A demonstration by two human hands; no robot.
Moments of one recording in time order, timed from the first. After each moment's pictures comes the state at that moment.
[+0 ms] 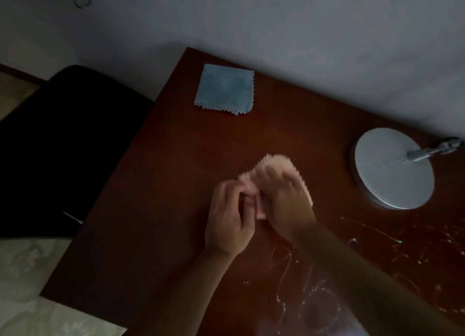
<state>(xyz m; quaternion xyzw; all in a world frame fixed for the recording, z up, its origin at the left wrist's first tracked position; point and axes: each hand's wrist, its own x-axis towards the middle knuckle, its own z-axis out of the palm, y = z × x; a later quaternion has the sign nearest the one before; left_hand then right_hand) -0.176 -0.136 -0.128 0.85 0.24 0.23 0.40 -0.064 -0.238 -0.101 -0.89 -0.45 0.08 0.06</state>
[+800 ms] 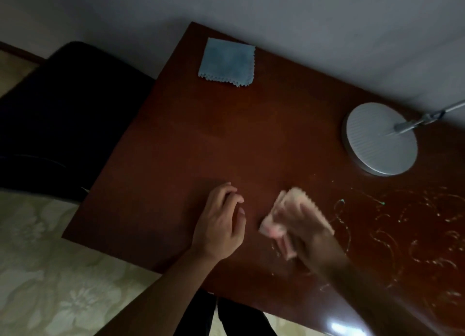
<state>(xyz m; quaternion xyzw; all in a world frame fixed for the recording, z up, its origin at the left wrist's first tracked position) -0.263 -0.160 -0.119 0.90 0.16 0.14 0.39 -0.152 -0.373 -0.106 -0.90 -0.39 0.10 0.18</state>
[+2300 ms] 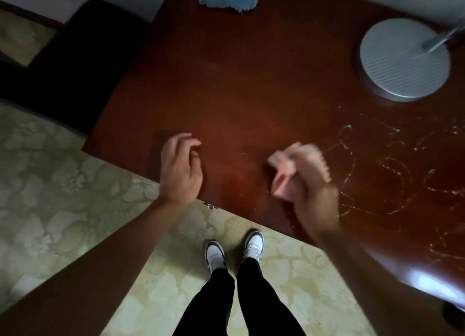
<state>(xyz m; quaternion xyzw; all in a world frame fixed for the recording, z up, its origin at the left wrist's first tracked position) -0.345 -0.169 -0.119 0.89 0.32 0.17 0.29 -0.228 -0.402 -0.086 -0.89 -0.27 0.09 0.36</state>
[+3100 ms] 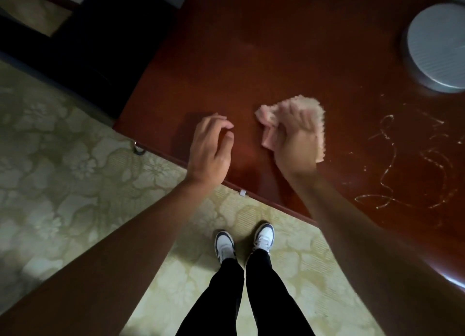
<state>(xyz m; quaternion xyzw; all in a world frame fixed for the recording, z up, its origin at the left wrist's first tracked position) -0.356 -0.148 -0.118 0.85 0.27 0.16 0.41 -0.232 -0.280 -0.122 -0.92 -0.30 0.05 0.24</state>
